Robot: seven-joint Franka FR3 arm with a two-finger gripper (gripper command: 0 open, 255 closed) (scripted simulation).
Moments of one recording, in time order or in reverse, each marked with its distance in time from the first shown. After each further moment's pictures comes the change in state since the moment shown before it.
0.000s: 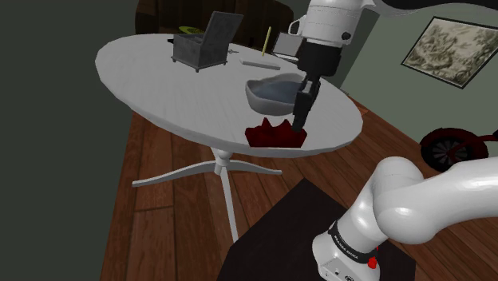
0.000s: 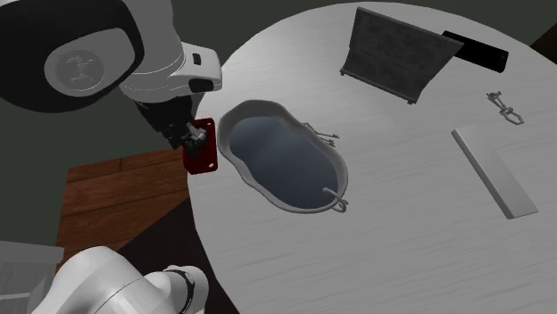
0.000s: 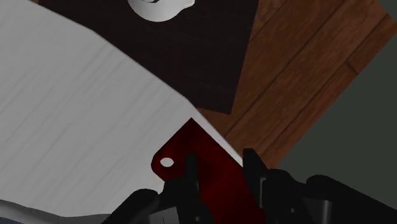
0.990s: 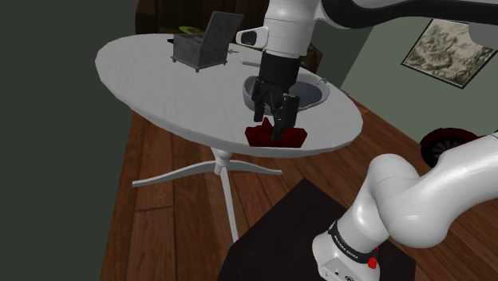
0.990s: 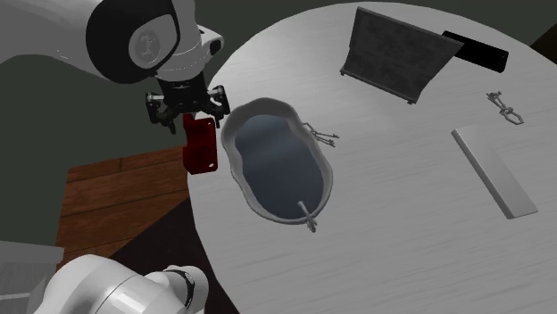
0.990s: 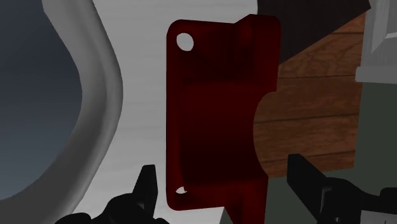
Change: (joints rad) arm 0.216 0.204 -0.088 0.043 -0.054 0.160 -0.661
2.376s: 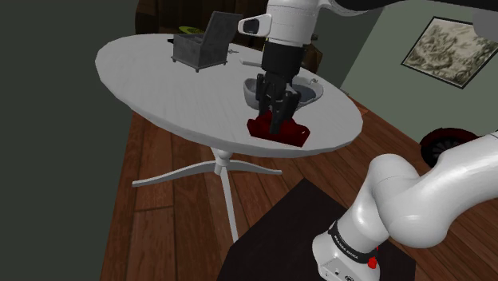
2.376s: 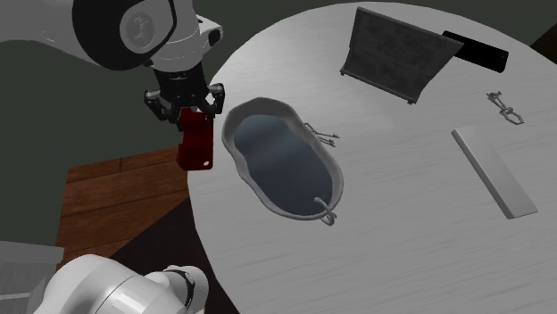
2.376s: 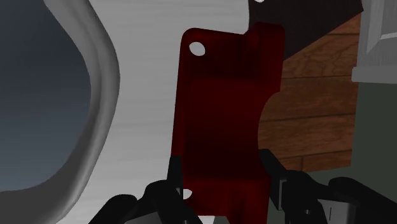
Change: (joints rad) arm -0.004 0.009 -0.004 0.056 -0.003 -0.052 0.002
